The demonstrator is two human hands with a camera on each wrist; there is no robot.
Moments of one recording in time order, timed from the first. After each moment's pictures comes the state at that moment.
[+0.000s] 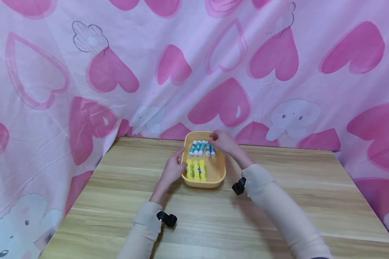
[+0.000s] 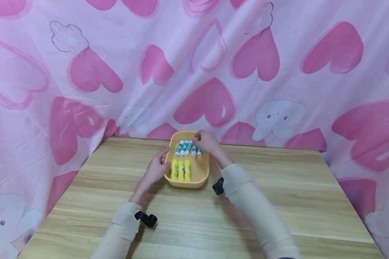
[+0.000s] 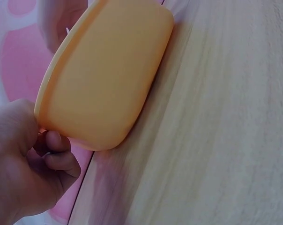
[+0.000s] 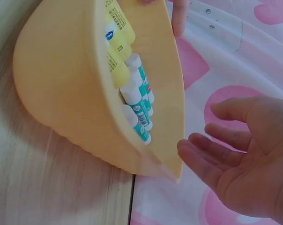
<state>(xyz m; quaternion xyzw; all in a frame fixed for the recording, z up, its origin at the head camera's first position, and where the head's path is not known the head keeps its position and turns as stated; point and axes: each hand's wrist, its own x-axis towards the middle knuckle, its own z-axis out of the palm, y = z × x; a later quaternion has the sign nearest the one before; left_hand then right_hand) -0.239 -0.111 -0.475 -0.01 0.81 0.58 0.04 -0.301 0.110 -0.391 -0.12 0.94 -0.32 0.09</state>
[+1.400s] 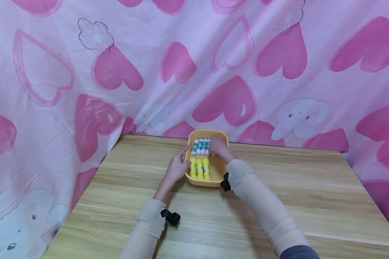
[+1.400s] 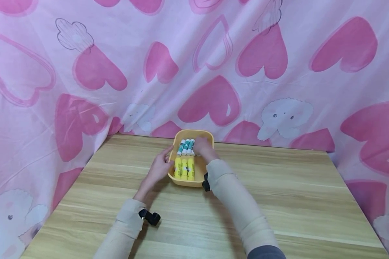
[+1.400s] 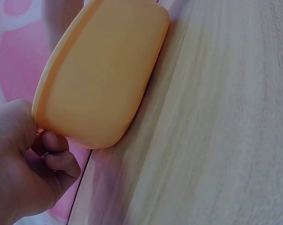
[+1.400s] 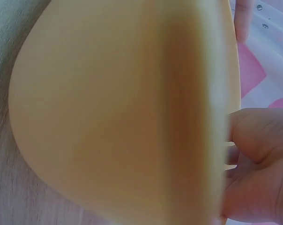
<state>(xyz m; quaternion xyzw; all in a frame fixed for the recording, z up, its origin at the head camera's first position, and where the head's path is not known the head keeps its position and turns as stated) -0.239 -0.109 -0.474 -0.02 0.82 0.57 0.04 -0.328 0.069 -0.435 -0.10 0.97 -0.19 0.14</state>
